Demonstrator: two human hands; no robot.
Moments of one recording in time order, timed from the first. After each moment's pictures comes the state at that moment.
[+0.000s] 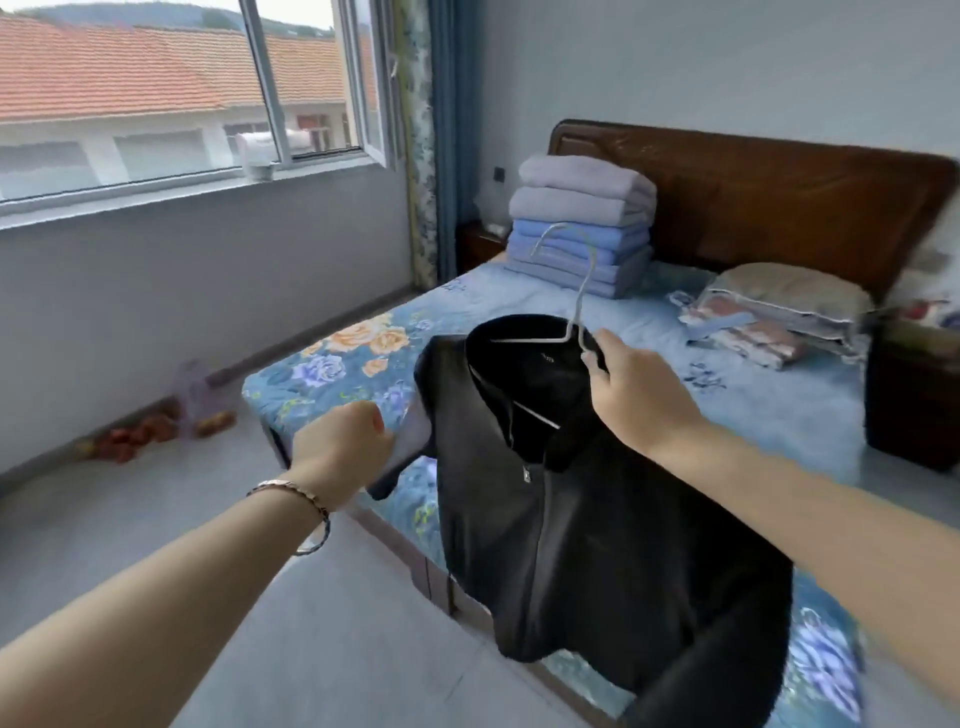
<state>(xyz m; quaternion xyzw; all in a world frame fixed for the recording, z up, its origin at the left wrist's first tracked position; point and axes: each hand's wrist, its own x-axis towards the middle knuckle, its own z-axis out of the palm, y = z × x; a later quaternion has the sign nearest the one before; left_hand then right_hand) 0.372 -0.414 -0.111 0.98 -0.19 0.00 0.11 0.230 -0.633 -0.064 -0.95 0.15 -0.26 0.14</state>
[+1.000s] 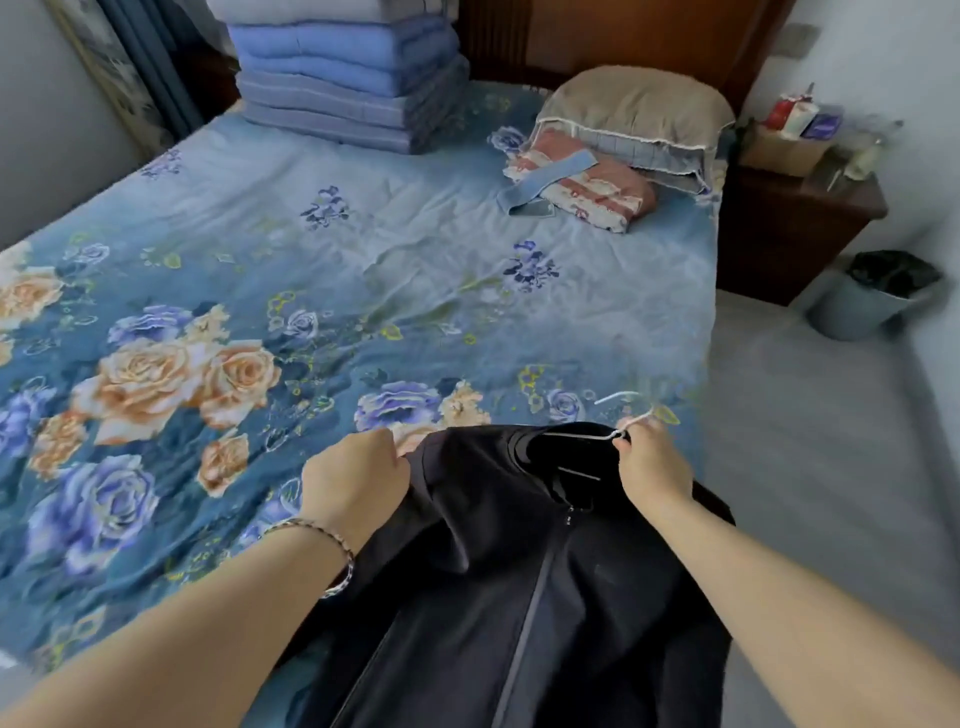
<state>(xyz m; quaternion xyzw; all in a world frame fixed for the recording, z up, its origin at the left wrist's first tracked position) 0.365 -1.013 -0.325 0.92 -0.35 -0.15 0.03 0.164 -1.213 -0.397 -0.81 0.56 -0.02 0.19</state>
